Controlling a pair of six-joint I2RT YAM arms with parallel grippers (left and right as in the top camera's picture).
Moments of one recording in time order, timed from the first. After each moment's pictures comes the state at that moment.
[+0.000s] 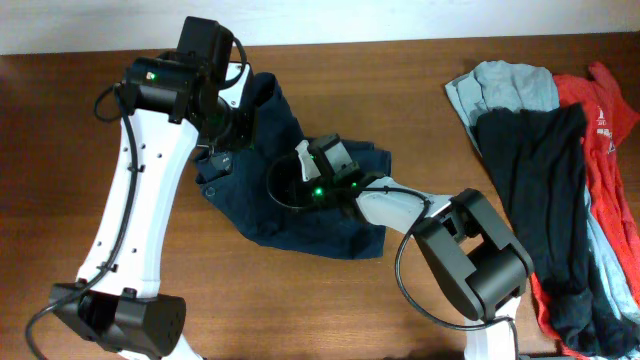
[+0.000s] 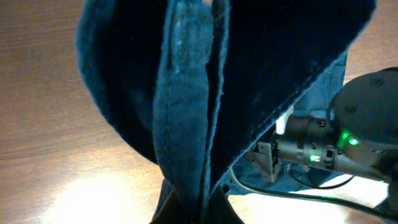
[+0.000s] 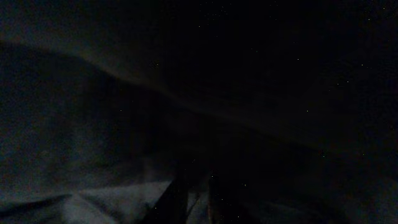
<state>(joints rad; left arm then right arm) -0.25 1.82 2.03 -1.45 0.06 -0.09 0.59 2.05 1.18 0.01 -0.55 0.55</state>
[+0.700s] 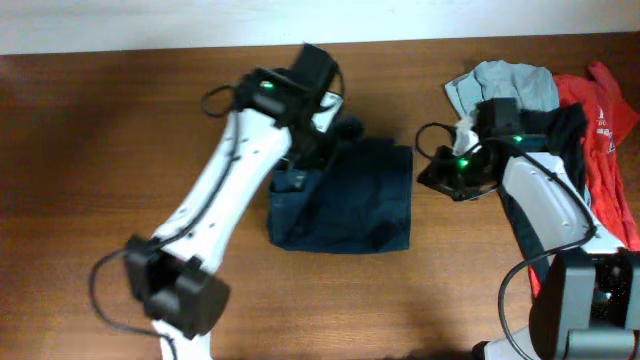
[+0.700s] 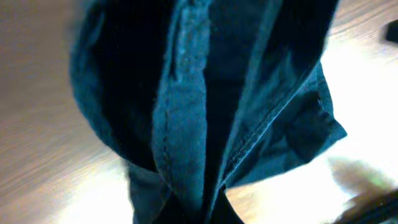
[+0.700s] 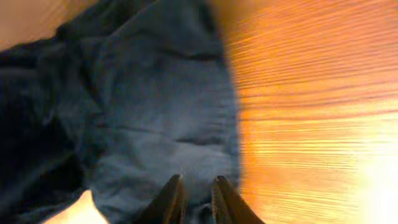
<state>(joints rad) -0.54 1.99 2.03 -1.38 0.08 -0.11 -0.05 1.68 1.18 -0.80 -0.48 0.34</state>
